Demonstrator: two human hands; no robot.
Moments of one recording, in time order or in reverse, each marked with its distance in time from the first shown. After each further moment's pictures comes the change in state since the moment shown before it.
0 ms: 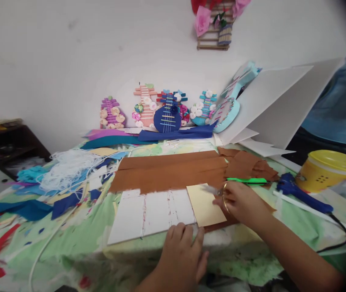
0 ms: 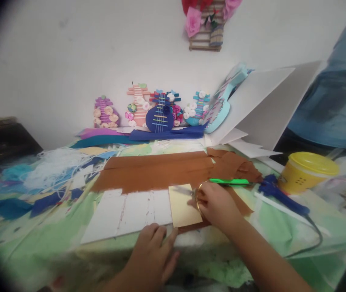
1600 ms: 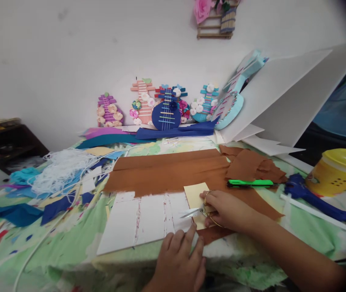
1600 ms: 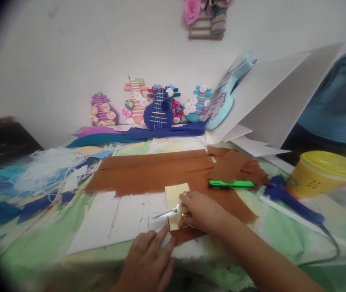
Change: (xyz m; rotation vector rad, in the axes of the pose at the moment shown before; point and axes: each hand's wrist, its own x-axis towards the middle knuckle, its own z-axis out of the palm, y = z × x) left_hand 0.002 0.000 0.016 0.071 0.222 0.022; right_hand 0.021 0.008 0.028 0.121 -0.376 -0.319
